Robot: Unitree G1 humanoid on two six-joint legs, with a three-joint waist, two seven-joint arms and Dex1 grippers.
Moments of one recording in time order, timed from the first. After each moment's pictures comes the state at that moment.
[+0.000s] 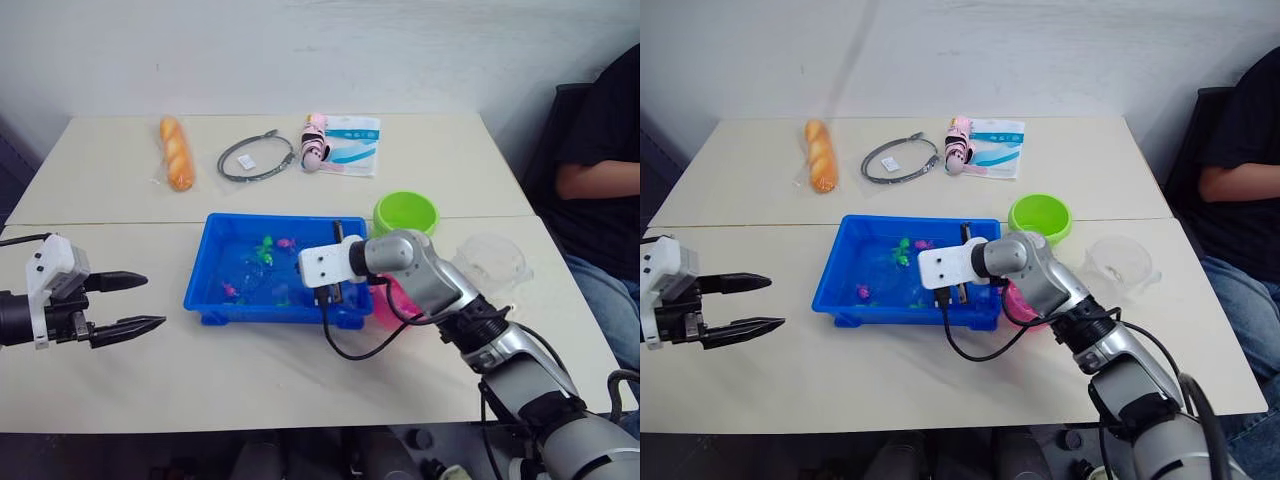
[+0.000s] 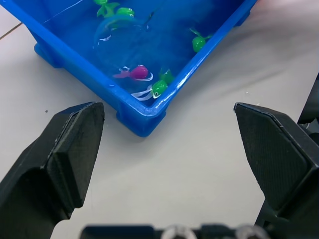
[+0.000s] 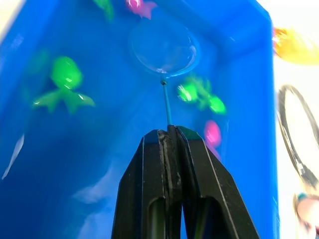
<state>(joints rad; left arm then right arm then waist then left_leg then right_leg) 0.06 1.07 0.54 -0.12 -0.53 0.56 -1.20 -0.86 -0.34 0.55 0.22 -0.34 0.02 0.96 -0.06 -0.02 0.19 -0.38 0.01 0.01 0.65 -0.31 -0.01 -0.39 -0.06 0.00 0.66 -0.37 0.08</state>
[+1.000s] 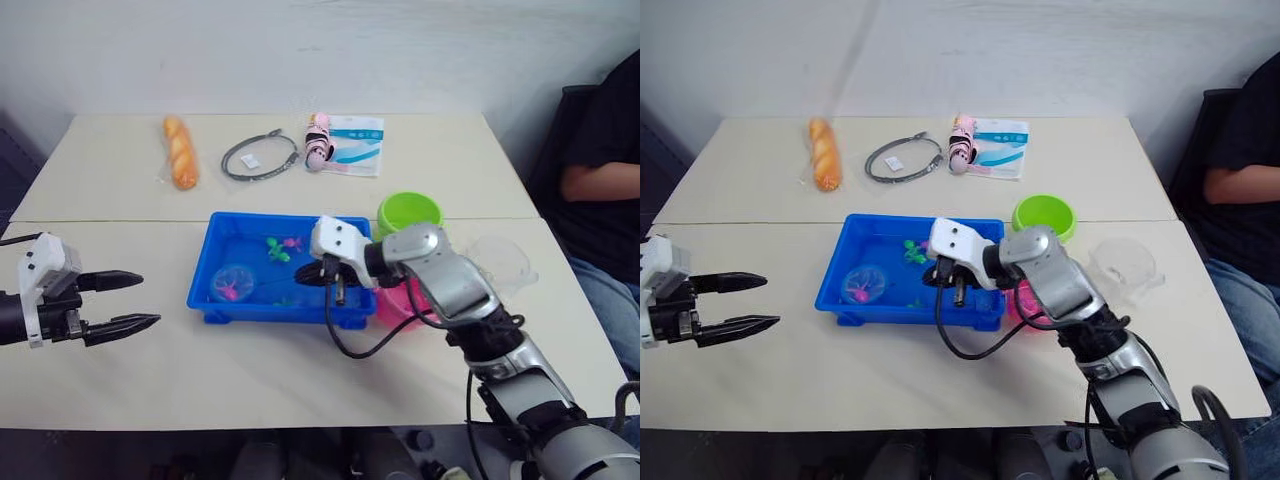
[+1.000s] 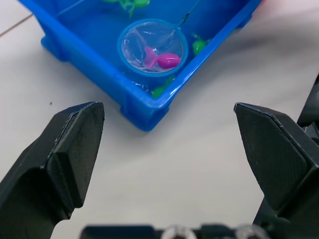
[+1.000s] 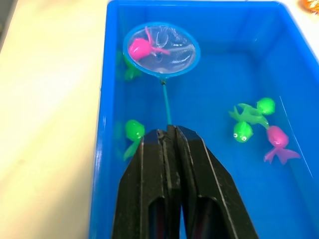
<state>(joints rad) 0.00 1.07 0.52 -0.11 -0.57 0.57 -1.22 -0.79 -0.39 0.34 -0.12 0.07 0.71 1.11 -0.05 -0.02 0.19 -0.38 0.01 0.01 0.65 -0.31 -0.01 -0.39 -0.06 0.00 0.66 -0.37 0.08</state>
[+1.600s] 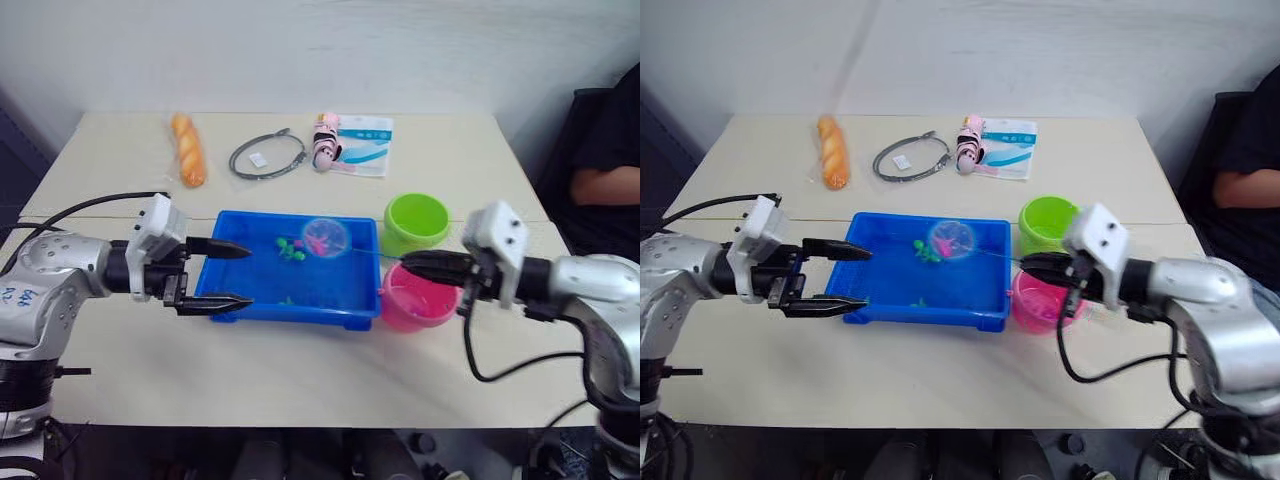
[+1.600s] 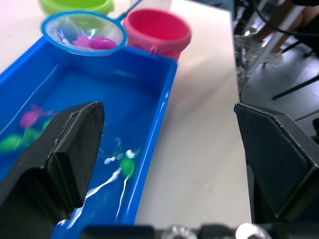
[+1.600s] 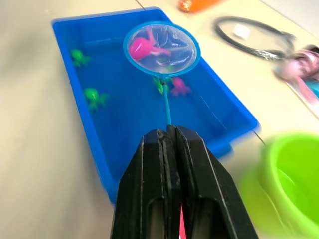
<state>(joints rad) -0.47 0.90 0.08 -0.18 -0.64 0.61 -1.27 -0.20 -0.75 -0.33 -0.67 0.38 0.83 1.03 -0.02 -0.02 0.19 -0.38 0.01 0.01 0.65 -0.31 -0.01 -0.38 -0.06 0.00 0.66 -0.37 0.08</state>
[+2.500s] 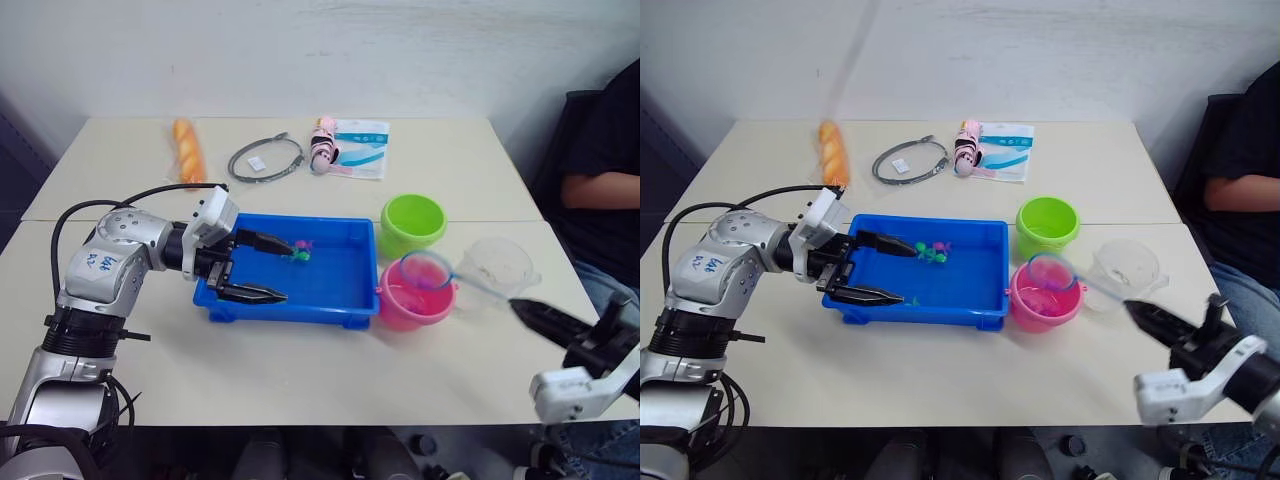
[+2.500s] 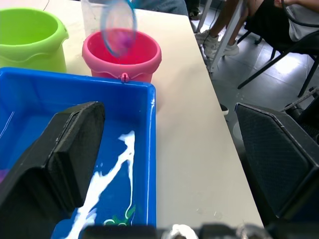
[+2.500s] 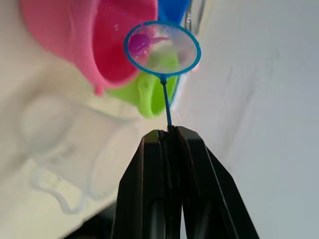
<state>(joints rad) -0.68 0.75 -0.09 0.06 -0.51 0.48 -1.40 0.39 -0.79 -0.77 -0.48 -0.49 -0.75 0.67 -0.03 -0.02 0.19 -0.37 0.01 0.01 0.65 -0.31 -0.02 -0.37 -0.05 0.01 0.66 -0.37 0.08</state>
